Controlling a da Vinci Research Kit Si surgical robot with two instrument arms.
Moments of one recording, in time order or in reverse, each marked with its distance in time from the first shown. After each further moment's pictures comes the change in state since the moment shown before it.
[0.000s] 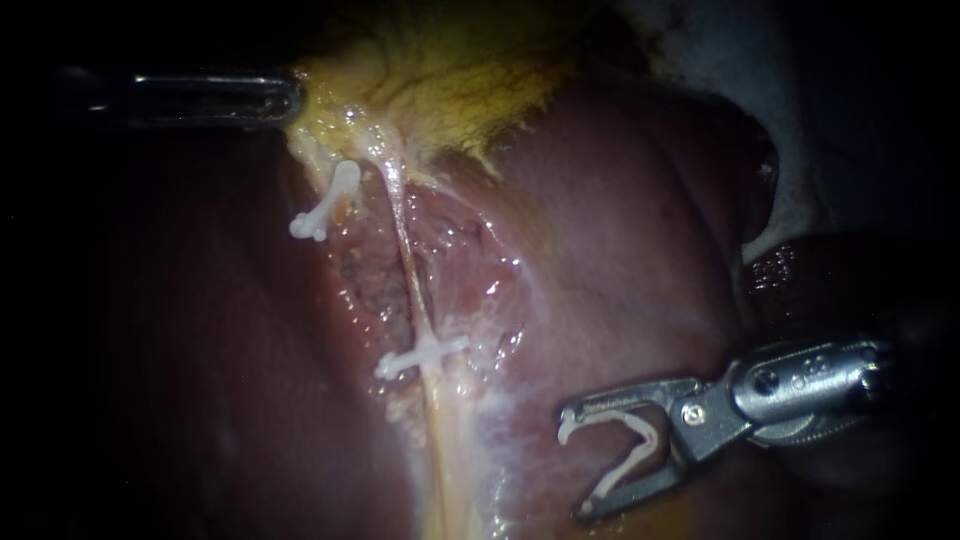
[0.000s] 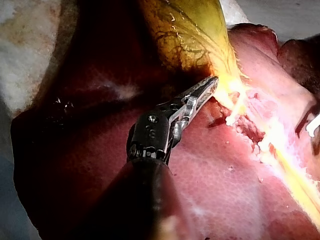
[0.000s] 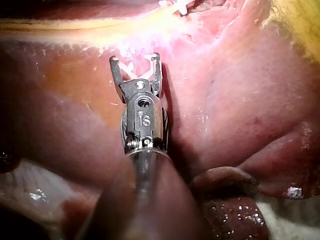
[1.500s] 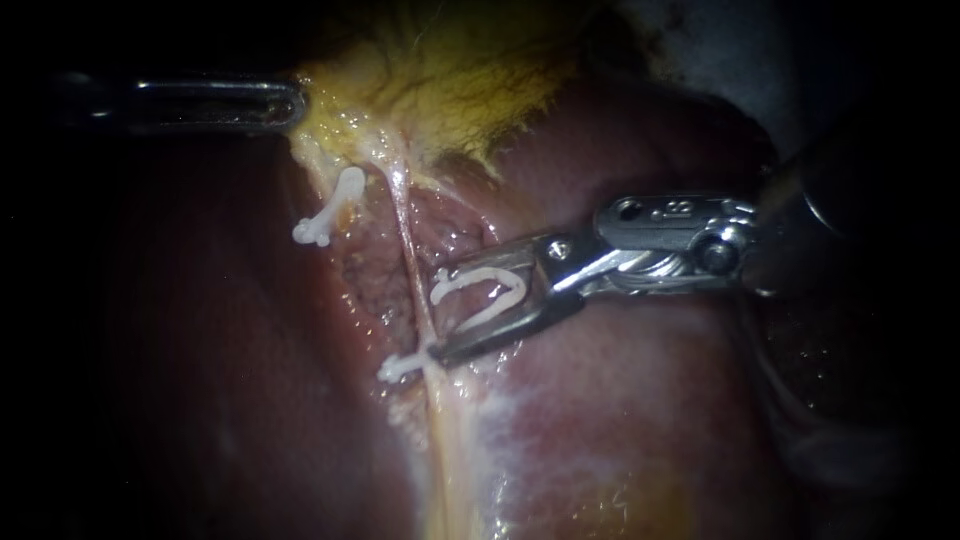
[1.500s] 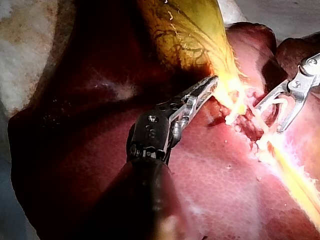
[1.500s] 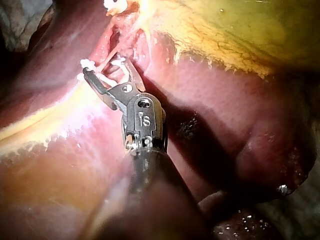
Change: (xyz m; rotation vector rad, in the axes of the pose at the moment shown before) right arm 0.006 0.012 0.007 0.085 0.125 0.338; left arm 0.000 -0.001 0.000 -0.008 -0.003 0.007
